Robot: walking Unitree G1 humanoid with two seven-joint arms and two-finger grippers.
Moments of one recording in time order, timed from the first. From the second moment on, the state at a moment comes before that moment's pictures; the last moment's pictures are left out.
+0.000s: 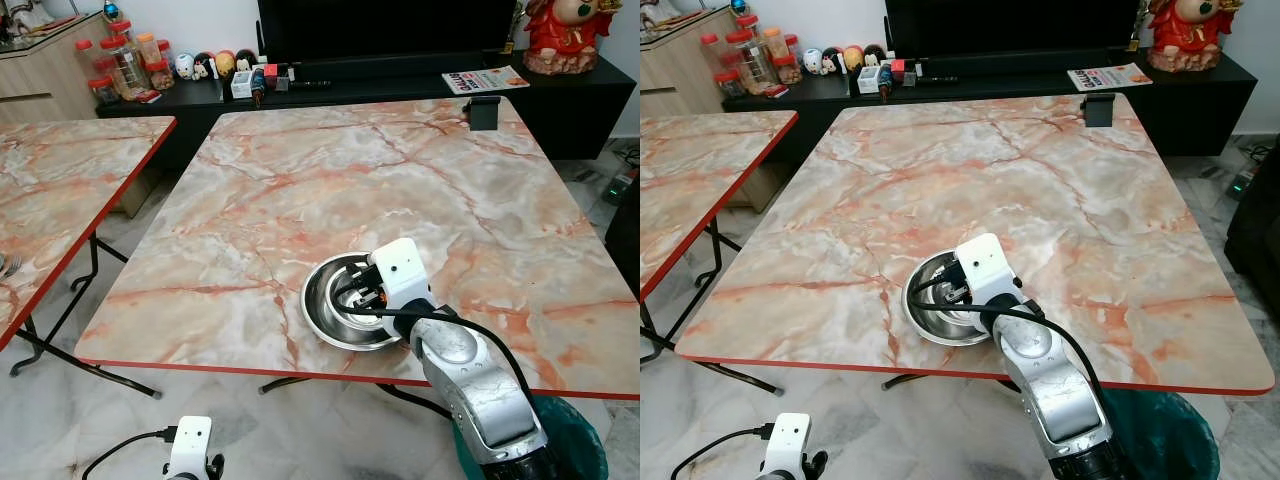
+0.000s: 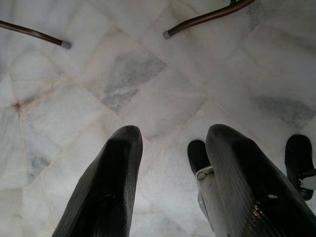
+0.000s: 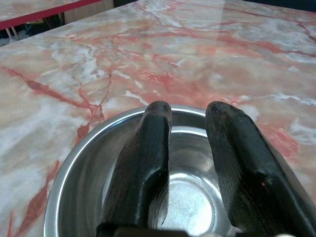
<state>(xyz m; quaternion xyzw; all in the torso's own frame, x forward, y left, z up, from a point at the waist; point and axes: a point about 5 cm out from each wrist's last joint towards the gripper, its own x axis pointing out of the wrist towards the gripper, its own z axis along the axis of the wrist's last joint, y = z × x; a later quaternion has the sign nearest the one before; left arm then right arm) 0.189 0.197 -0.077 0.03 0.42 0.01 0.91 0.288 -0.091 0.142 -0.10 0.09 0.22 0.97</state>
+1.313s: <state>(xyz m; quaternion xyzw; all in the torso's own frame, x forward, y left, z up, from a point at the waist) 0.197 0.188 -0.073 0.00 0.39 0.01 0.92 0.305 -0.103 0.118 -0.04 -0.14 0.09 0.99</state>
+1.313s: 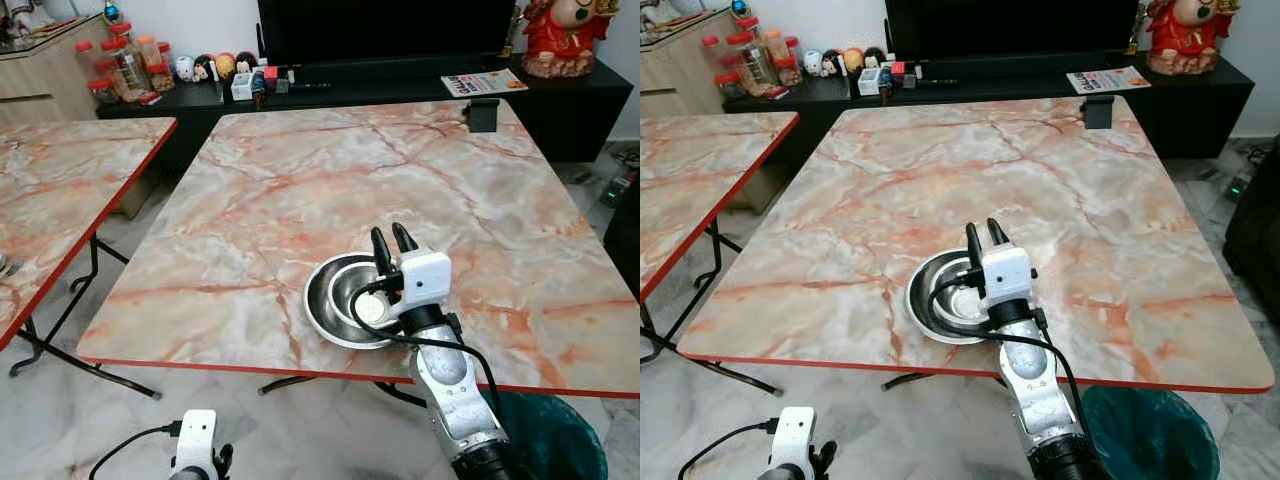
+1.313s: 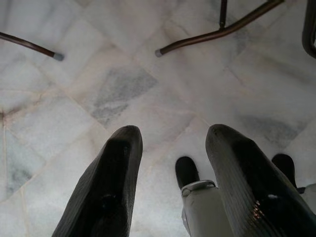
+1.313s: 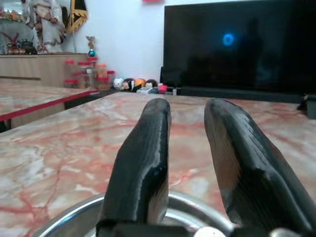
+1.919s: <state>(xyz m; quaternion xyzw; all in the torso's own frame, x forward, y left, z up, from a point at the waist) 0.199 0.190 -0.072 0.00 0.38 0.01 0.92 0.307 -0.099 0.125 -0.04 -0.15 0.10 0.98</state>
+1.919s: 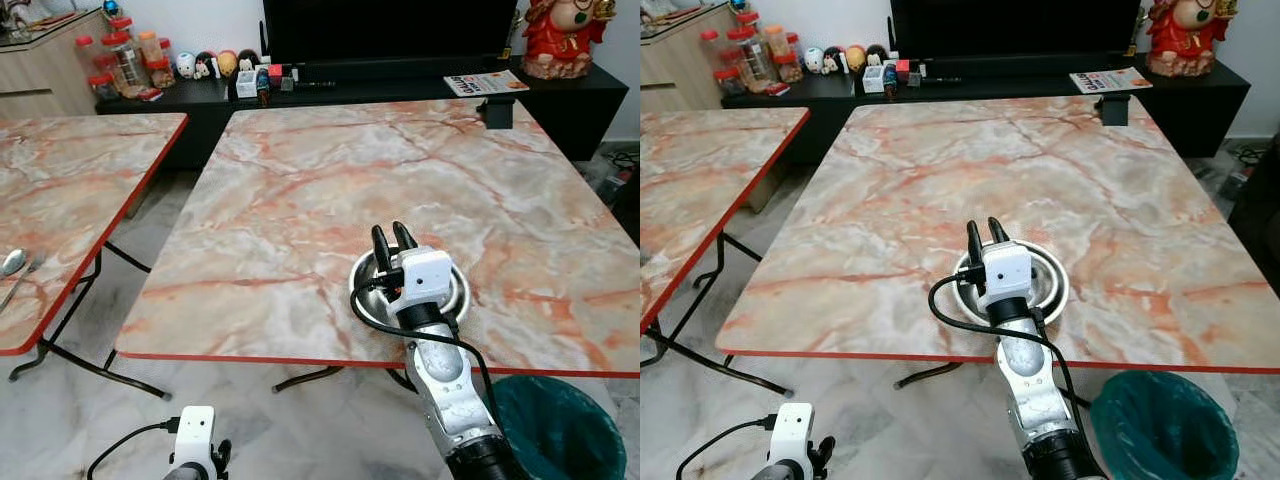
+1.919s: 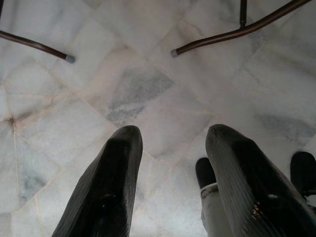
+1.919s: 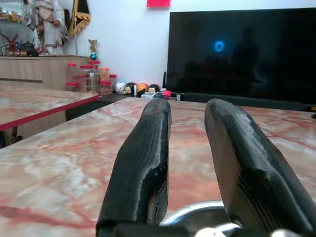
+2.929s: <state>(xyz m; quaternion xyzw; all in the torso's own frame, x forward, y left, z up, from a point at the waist) 0.192 0.197 -0.074 0.01 0.39 0.01 0.92 0.294 -0.093 0.112 -0.01 -0.14 0.11 0.98</state>
